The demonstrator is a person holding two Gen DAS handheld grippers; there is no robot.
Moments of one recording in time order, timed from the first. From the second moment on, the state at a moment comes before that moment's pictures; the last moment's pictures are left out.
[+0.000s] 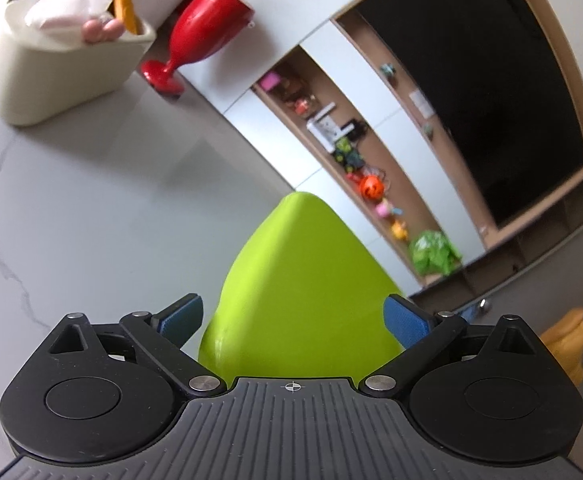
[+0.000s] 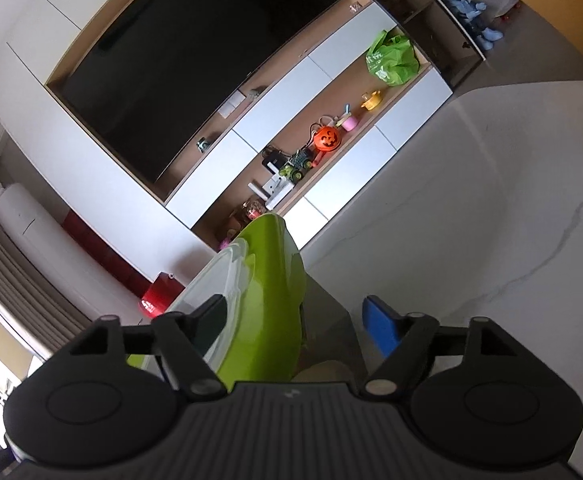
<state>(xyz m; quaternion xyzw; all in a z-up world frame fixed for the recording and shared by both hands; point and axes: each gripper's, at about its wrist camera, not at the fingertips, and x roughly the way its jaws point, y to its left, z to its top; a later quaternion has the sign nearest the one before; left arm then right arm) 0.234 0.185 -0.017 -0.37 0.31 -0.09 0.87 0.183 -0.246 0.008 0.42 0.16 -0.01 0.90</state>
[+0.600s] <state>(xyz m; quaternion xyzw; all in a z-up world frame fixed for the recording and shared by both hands) 0.243 0.137 -0.035 -0.33 0.38 -0.16 0.85 0.176 -0.239 0.002 0.41 0.18 0.01 0.89</state>
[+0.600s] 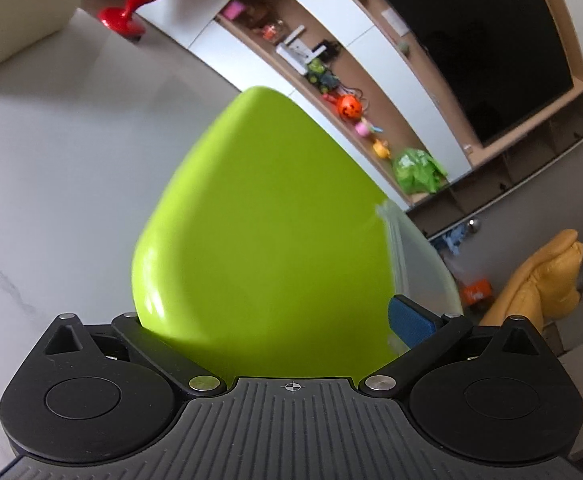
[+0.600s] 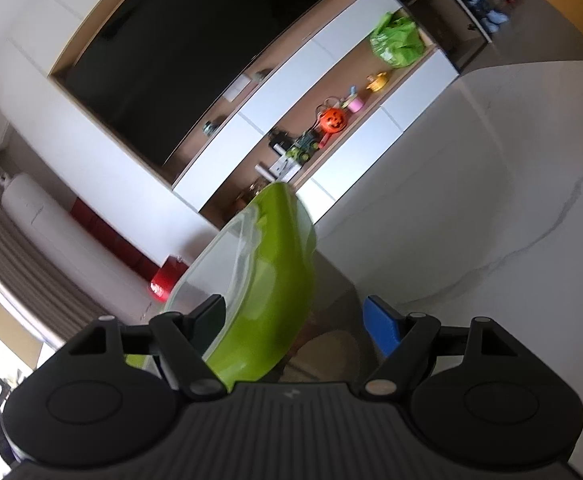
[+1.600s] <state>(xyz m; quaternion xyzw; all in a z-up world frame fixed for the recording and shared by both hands) 0.227 0.124 -0.028 -0.30 0.36 -0.16 0.87 0.189 -0.236 0.028 0.33 0.16 -0.02 0.93</state>
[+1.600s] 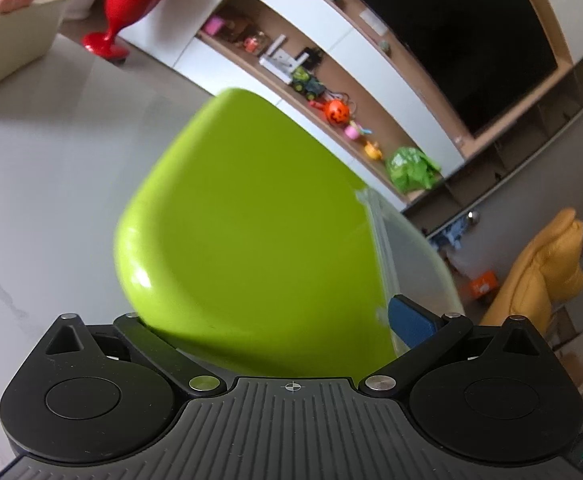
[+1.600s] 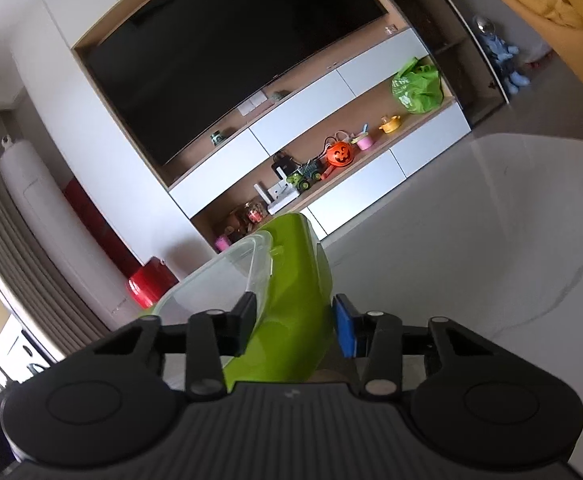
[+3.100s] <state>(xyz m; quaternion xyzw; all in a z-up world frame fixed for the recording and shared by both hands) 0.230 0.104 0.004 -0.16 0.33 -0.08 0.93 0.236 -0.229 0.065 0.25 0.20 -0.02 0.95</state>
